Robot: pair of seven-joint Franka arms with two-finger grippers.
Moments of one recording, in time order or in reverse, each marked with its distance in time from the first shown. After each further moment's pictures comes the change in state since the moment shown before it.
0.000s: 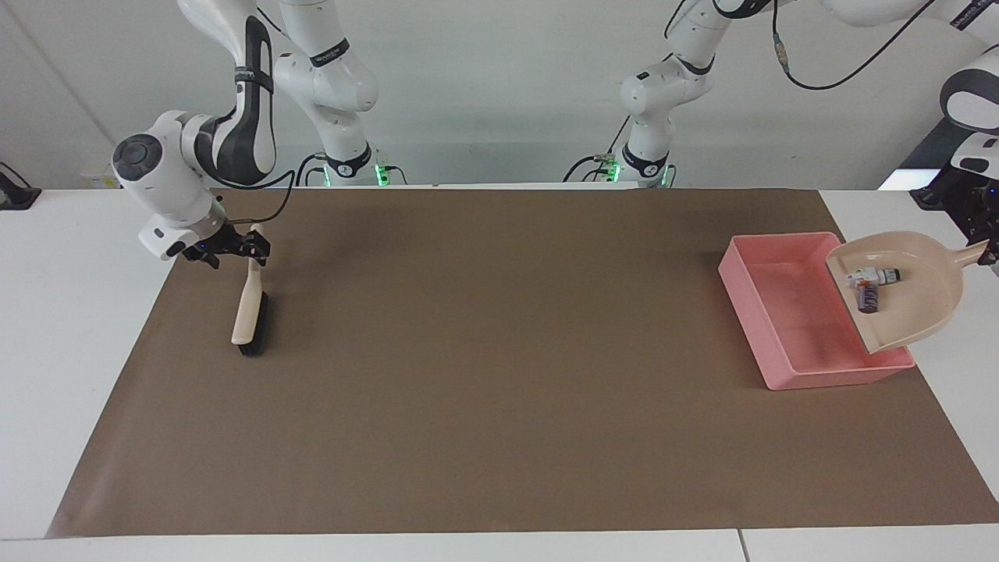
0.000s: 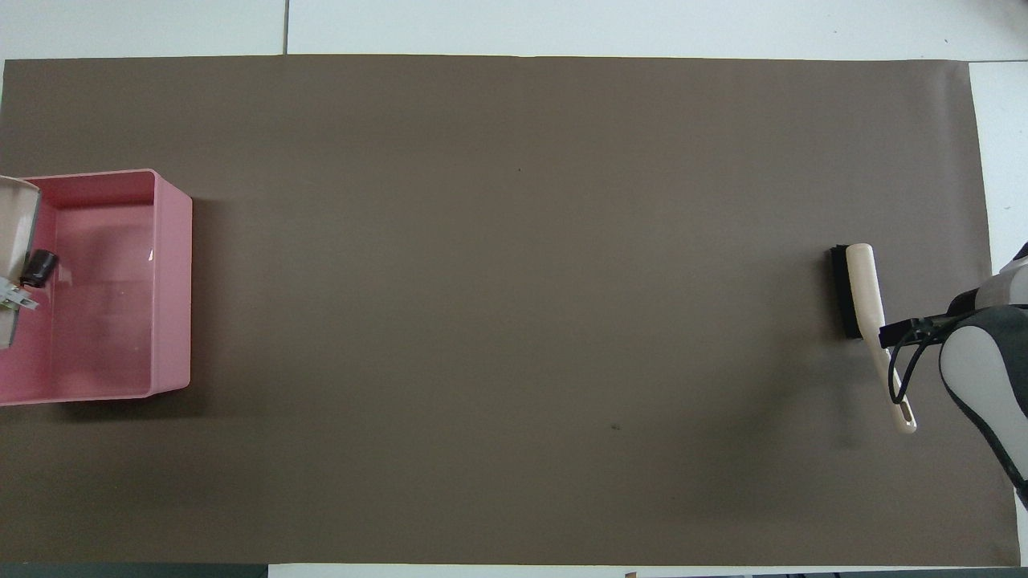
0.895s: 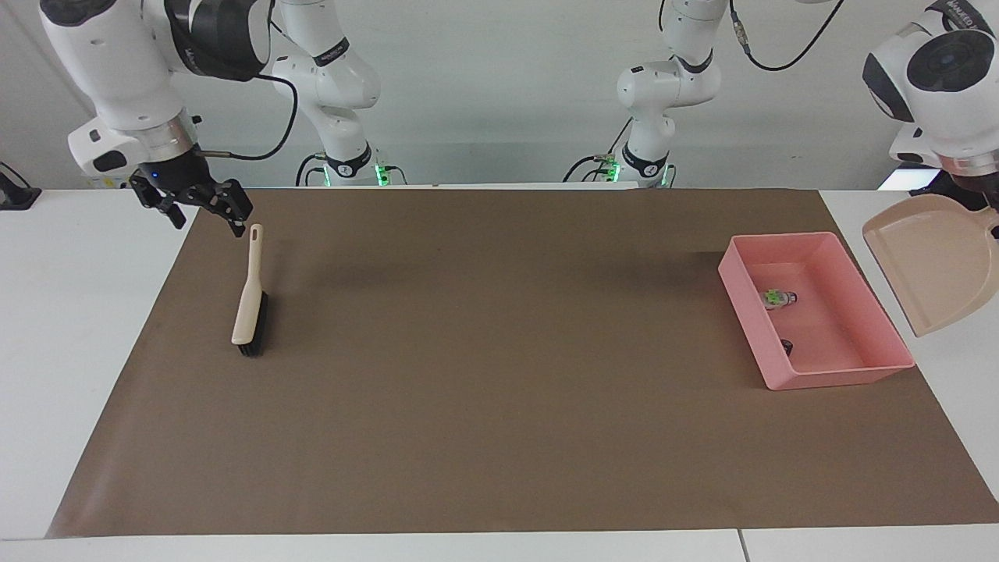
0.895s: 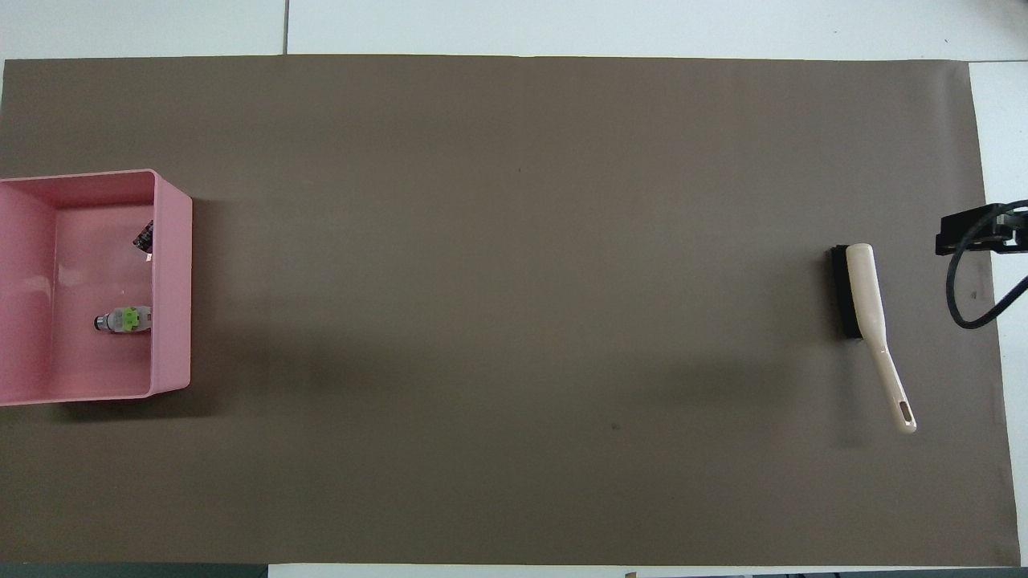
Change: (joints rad) left arm -0.287 -0.090 -0.007 -0.025 0.481 -0.191 -0.361; right arm 0.152 -0.008 0.014 0.527 0.011 -0.444 0.356
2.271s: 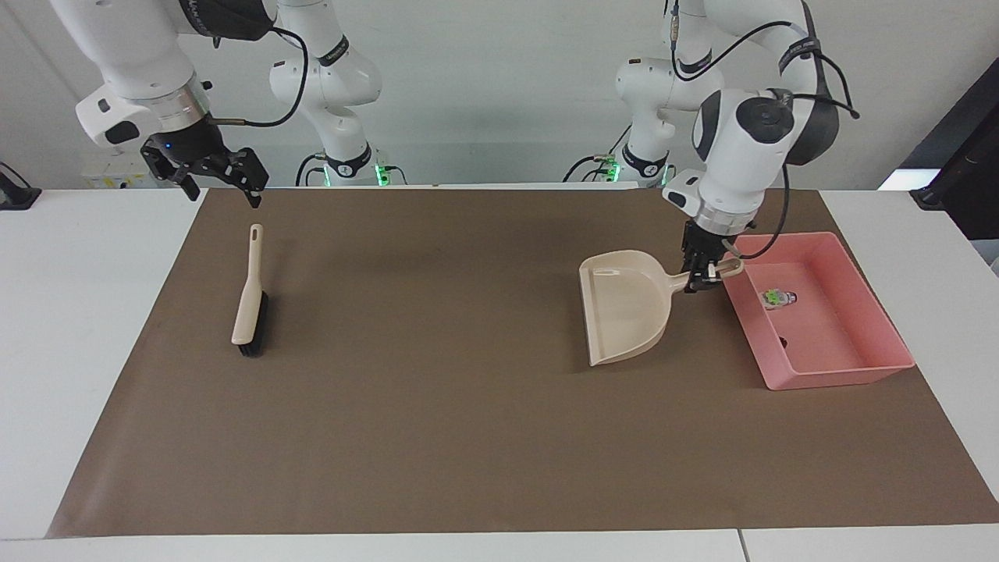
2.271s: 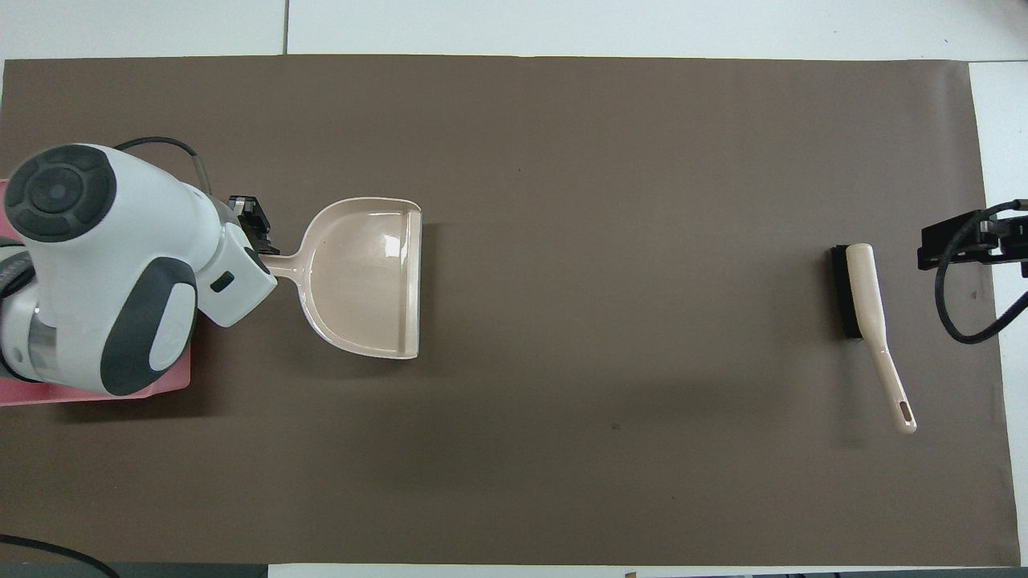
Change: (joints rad) left arm -0.370 -0.043 -0.014 -0.407 -0.824 0.250 -0.305; right arm 0.252 0.025 -0.173 0.082 0.004 -0.131 0.029
